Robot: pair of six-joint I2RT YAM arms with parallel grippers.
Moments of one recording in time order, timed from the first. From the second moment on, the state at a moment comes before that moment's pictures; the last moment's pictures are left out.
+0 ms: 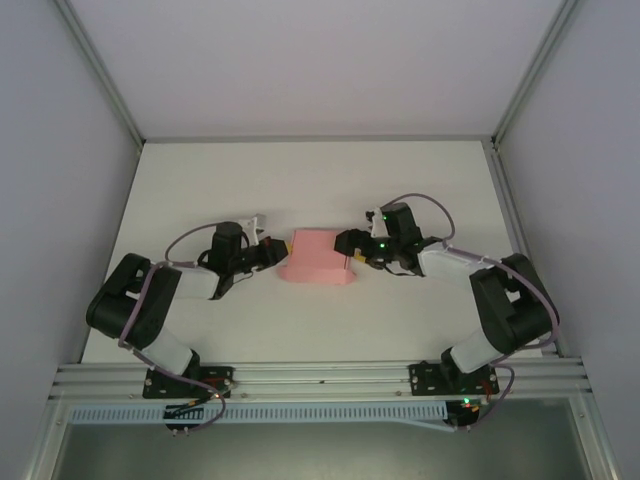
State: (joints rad) left arm -0.43 1.59 0.48 0.63 0.56 -0.82; right arm 0.46 1.54 0.72 0.05 -0.61 0.75
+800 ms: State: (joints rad) left arm -0.73 1.17 0.68 0.18 0.16 -0.11; right arm 0.40 1.49 0.84 -0.05 -0.71 0.95
